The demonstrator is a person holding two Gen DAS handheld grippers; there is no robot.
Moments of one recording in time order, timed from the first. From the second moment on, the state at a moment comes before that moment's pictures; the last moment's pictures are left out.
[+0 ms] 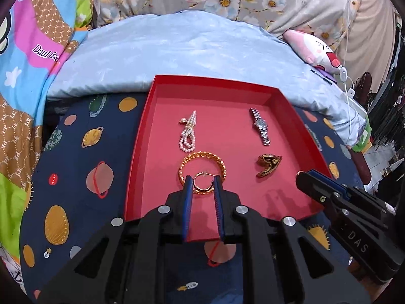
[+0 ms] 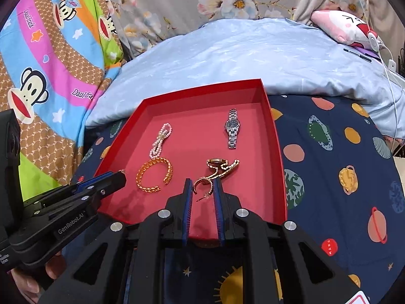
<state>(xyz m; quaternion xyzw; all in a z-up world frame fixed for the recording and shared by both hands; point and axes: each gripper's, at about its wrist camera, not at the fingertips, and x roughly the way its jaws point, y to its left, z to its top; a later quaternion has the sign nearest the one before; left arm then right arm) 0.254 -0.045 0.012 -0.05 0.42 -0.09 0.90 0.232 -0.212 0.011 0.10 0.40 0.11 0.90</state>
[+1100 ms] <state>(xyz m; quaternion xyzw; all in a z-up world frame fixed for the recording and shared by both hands) 0.126 0.026 0.040 -0.06 0.42 -0.04 0.91 0.070 -0.231 0.038 0.08 0.39 0.06 0.92</state>
